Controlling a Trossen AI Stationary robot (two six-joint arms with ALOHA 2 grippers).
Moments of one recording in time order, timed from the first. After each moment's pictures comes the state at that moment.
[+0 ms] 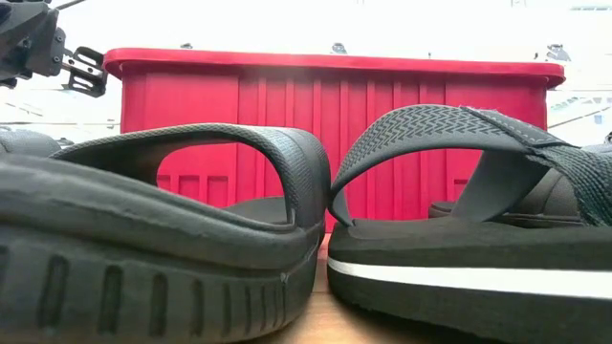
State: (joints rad) left arm -0.23 0.01 0.01 0.08 0.33 -0.09; right arm 0.98 0.01 0.01 0.21 -0.05 -0.04
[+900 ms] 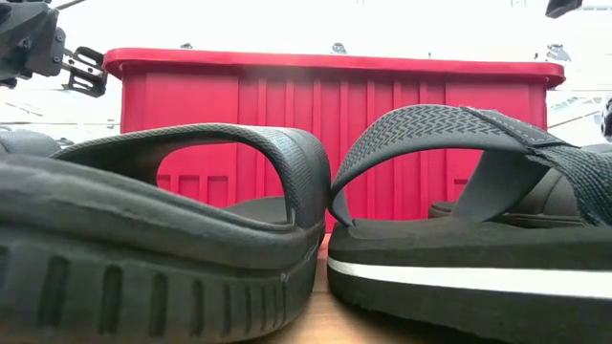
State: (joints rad) left arm -0.23 0.01 0.01 0.08 0.33 -0.09; right arm 0.98 0.24 0.22 0.45 0.87 -0.47
